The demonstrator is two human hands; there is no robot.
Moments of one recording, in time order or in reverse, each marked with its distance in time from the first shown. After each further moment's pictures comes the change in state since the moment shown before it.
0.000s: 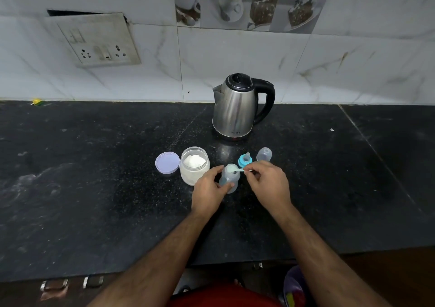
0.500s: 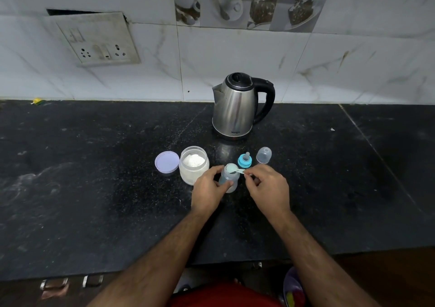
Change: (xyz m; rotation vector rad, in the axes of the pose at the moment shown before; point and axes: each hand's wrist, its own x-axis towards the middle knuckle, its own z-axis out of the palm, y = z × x) left_hand 0.002 -0.001 0.002 -0.037 0.003 0.008; right_hand -0.013 0.004 0.005 -0.036 0.082 -0.080
